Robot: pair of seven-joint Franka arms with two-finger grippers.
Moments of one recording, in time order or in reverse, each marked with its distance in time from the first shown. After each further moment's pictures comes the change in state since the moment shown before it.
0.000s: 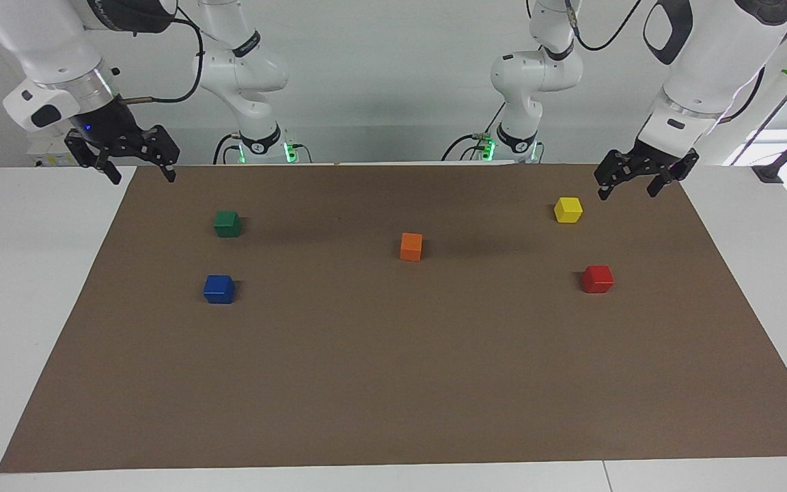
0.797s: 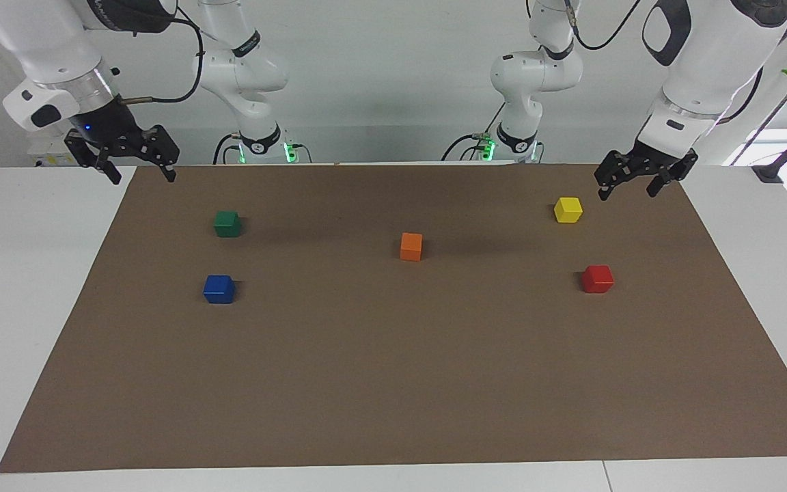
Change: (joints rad) left arm 0.045 0.000 0.020 -0.263 0.002 0.317 0.061; right arm 0.000 0.000 0.000 0.000 -0.001 0.000 -0.003
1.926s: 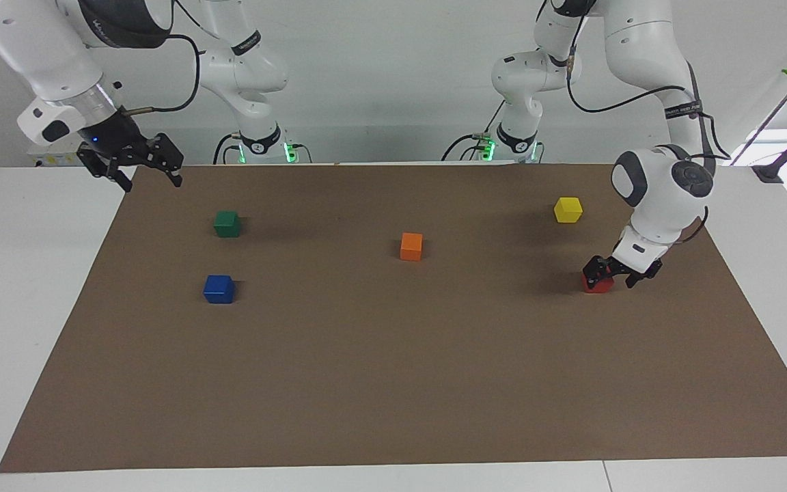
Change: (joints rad) left arm 0.072 0.243 -0.004 -0.212 0.000 0.440 0.115; right arm -0.102 -0.128 -0.003 -0.307 0.307 0.115 -0.151
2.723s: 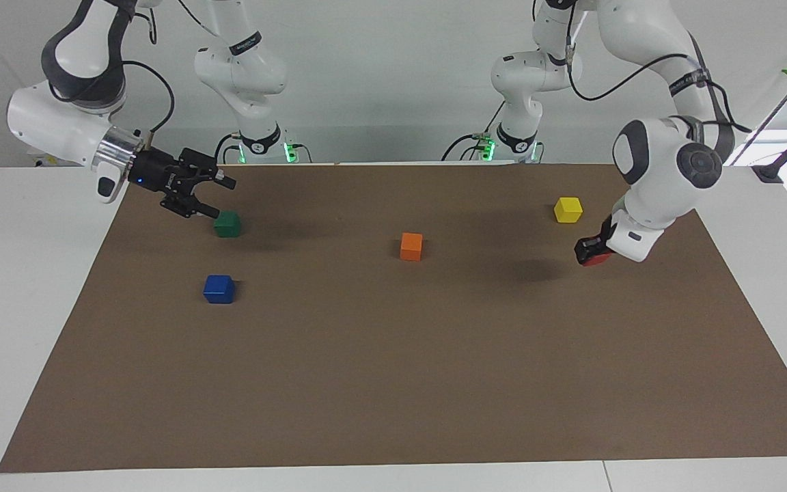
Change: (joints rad) left arm -0.129 -0.098 -0.045 0.336 -0.022 -0.667 -0.422; right arm -0.116 0.069 -0.001 -0.272 0.726 -0.032 -0.438
